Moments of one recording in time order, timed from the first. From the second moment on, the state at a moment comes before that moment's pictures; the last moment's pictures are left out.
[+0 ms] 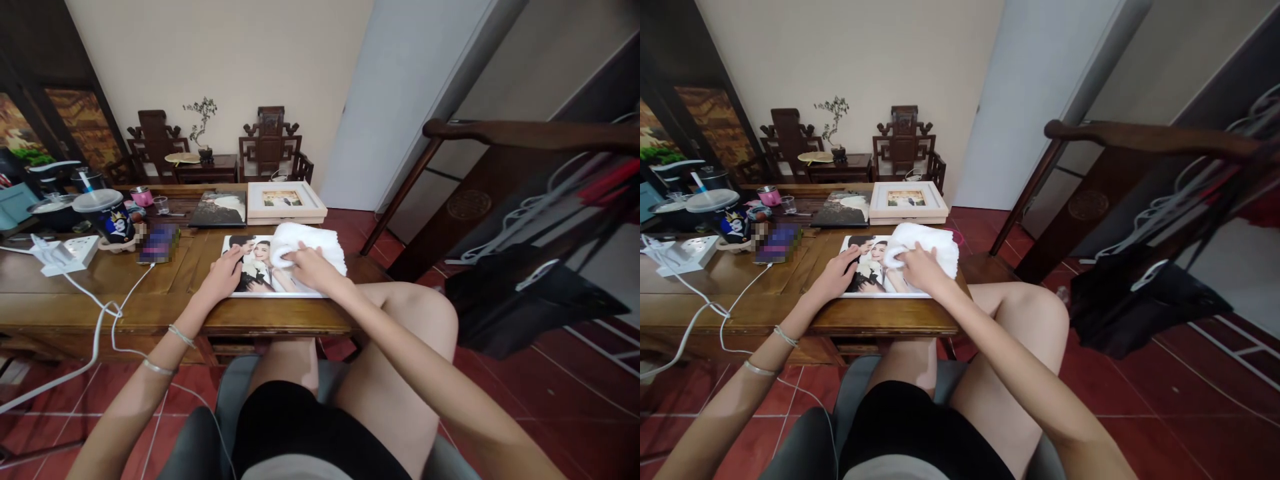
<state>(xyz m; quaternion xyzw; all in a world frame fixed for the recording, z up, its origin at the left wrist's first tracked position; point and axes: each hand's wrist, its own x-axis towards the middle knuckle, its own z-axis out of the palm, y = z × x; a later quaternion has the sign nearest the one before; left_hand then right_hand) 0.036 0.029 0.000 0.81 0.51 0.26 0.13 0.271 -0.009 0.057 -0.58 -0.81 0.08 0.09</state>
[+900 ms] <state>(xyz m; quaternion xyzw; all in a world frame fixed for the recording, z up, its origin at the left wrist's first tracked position) 0.026 0.024 0.006 0.83 0.45 0.30 0.11 0.299 0.019 0.049 -0.48 -0.82 0.19 0.24</state>
